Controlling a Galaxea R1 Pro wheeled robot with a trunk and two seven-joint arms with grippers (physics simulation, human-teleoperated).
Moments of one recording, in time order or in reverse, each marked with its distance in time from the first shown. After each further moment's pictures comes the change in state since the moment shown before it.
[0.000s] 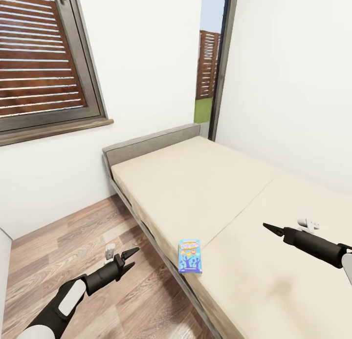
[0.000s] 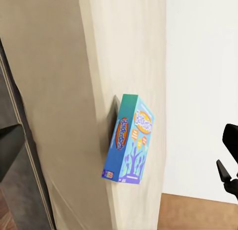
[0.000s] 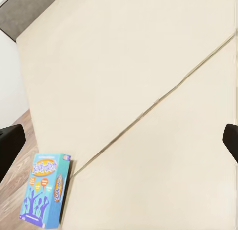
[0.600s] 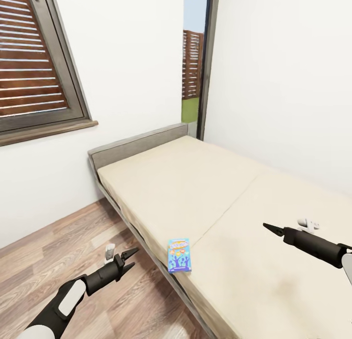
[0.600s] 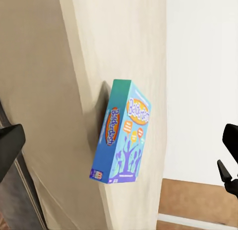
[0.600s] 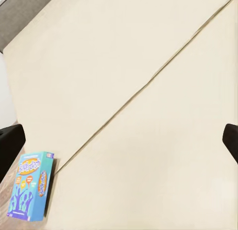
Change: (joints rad) left arm 0.000 0.000 0.000 0.002 -0.001 0.000 0.001; right arm 0.000 0.000 0.000 0.000 0.000 0.000 0.000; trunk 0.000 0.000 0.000
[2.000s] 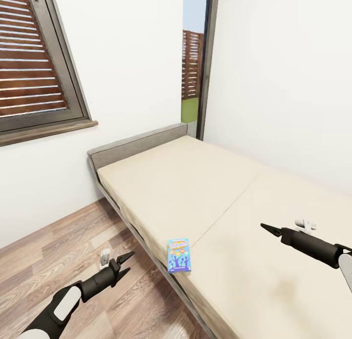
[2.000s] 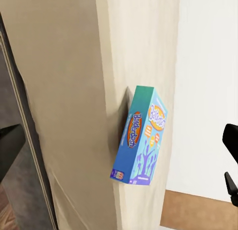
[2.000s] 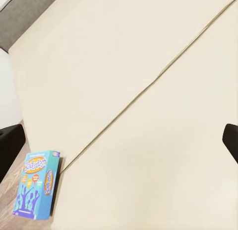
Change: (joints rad) left arm 0.005 0.015 0.030 0.064 0.012 -0.020 0.004; right arm 0.000 0.013 0.008 0.001 -0.004 -0.002 0.004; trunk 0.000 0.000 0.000
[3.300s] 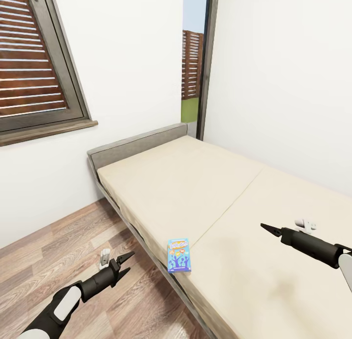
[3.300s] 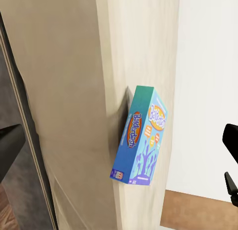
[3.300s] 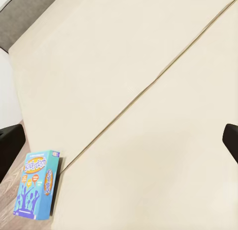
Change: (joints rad) left arm 0.000 0.000 0.000 0.000 0.000 0.000 0.000; right arm 0.000 0.000 0.000 0.000 0.000 0.000 0.000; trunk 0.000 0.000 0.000
